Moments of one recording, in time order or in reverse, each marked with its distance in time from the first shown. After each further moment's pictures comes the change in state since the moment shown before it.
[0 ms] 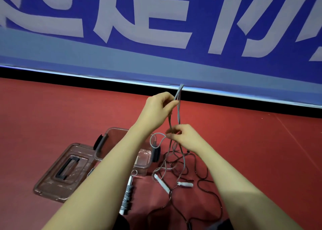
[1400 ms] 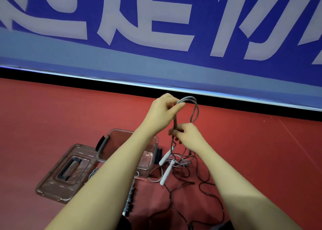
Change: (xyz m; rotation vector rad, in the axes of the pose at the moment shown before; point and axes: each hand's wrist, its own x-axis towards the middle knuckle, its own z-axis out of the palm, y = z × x) left_hand 0.000 0.000 0.004 -0.102 -0.039 0.005; right_hand 0.002 -0.009 0.000 0.045 0.092 -0.030
